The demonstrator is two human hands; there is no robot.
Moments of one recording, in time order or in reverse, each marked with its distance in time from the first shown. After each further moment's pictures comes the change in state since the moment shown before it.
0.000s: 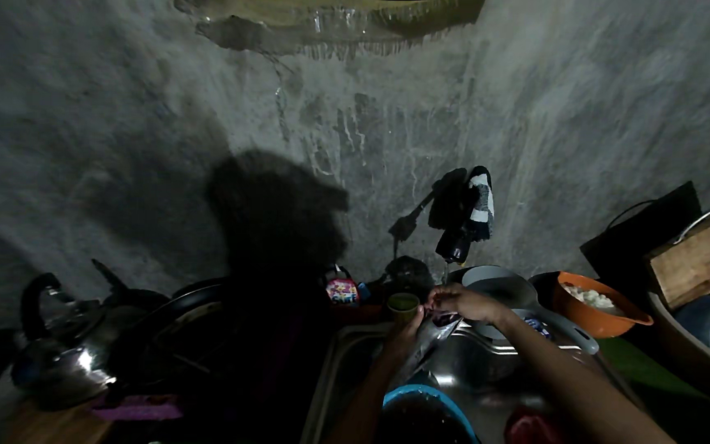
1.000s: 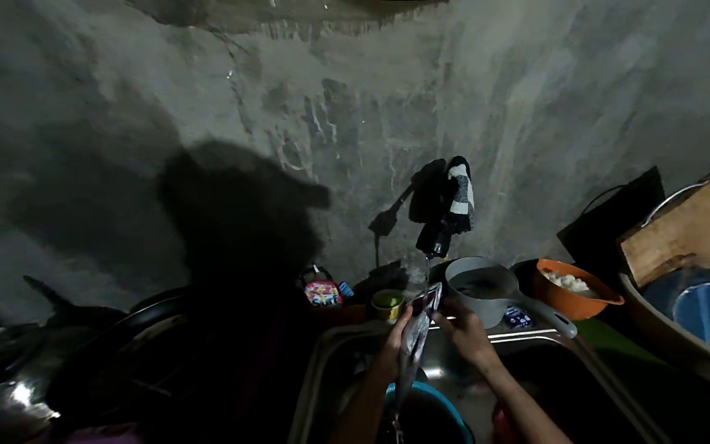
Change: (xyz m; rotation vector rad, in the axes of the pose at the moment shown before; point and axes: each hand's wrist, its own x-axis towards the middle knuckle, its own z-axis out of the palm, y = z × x) left_hand 0.004 -0.005 0.029 -0.831 -0.139 -0.138; right_hand -0.039 0.046 0.064 0.179 0.689 0.154
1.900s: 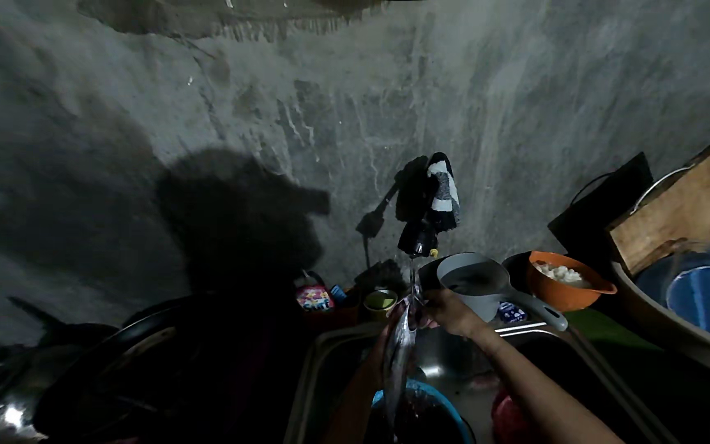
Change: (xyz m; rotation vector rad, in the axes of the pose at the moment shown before) left_hand 0.007 -0.016 -0.034 -0.138 -0.209 -0.192; right_hand 0.033 -0.037 -0.017 -0.173 -0.389 0.119
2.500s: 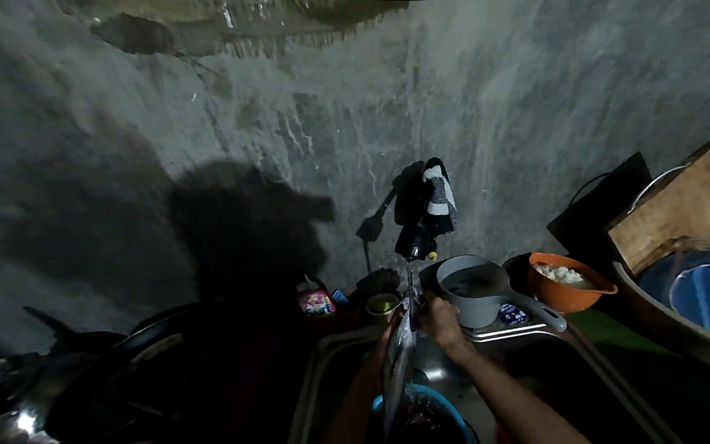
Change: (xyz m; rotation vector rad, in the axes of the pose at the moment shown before) left_hand -0.010 0.011 0.024 0.134 0.166 -0.028; right_hand 0.010 0.003 0.030 -0.202 0.302 0.055
